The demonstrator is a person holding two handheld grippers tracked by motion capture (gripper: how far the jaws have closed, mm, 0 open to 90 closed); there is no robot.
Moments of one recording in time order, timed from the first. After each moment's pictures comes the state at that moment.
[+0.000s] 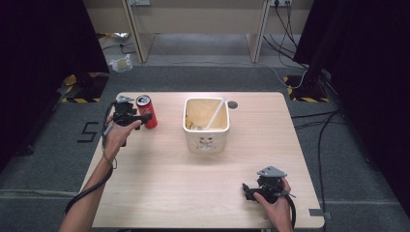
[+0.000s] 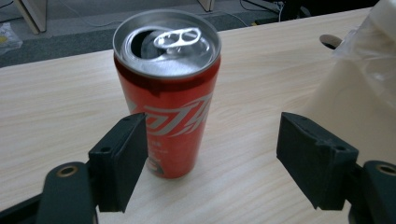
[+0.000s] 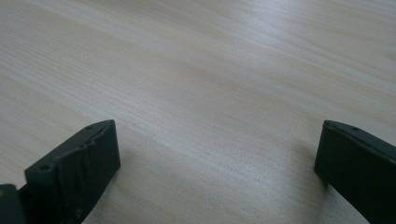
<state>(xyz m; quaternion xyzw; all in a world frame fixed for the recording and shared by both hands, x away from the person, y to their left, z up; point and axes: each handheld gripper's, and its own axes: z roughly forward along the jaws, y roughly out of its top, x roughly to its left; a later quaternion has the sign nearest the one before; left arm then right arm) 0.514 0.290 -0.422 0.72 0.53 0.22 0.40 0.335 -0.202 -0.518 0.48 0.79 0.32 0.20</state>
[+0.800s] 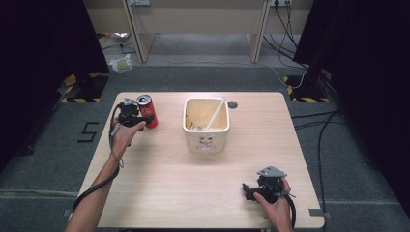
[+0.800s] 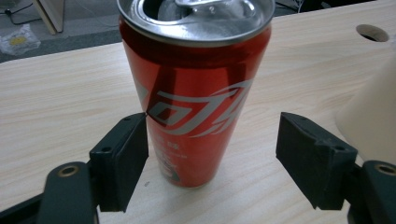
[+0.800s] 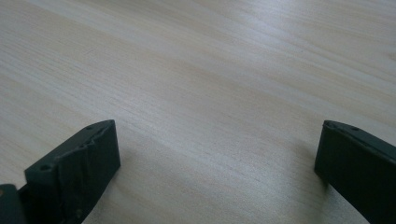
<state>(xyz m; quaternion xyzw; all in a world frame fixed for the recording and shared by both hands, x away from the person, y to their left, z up) 0.534 0.285 -0.449 0.72 0.53 0.24 0.38 0.335 -0.202 -0.518 0.48 0.79 0.32 0.20</state>
